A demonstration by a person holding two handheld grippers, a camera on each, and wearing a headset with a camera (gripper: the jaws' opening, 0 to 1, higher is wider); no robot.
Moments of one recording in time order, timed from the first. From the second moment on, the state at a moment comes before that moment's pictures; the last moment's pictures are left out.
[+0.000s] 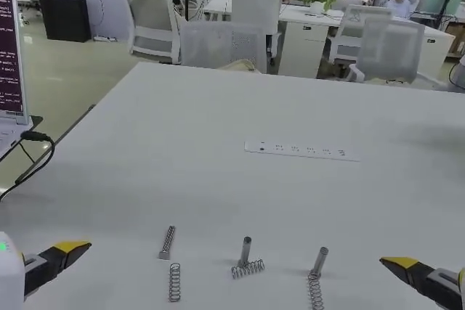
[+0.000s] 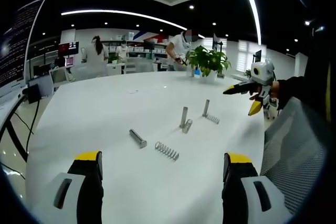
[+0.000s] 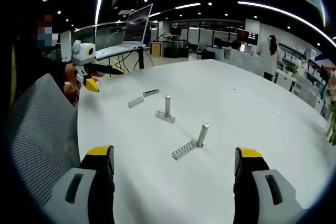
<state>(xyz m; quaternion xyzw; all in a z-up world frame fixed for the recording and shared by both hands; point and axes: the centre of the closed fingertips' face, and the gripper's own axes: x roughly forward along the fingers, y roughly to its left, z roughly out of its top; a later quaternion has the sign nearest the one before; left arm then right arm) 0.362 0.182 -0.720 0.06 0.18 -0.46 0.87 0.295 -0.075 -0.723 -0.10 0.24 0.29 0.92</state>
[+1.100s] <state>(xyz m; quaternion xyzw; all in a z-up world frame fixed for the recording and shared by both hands) 0.372 0.174 -0.716 0.05 0.18 -0.46 0.87 0.294 -0.073 -0.723 -0.10 0.24 0.29 0.92</state>
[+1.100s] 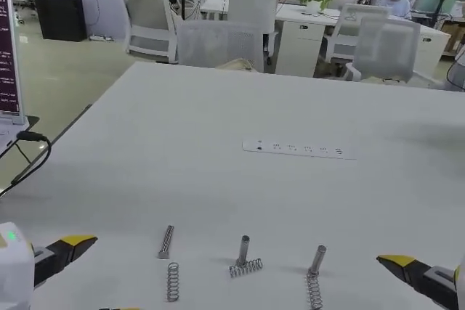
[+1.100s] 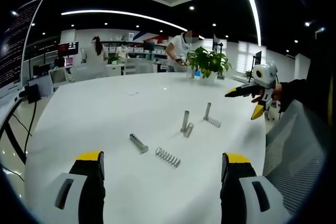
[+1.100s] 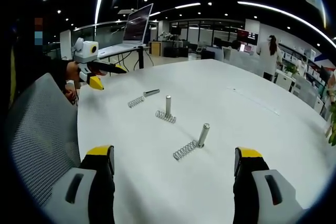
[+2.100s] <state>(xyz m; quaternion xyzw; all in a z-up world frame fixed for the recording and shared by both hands) 0.422 0.156 -0.707 0.08 0.18 -0.44 0.88 0.292 -0.066 -0.720 -0.09 0.24 0.29 0.92</state>
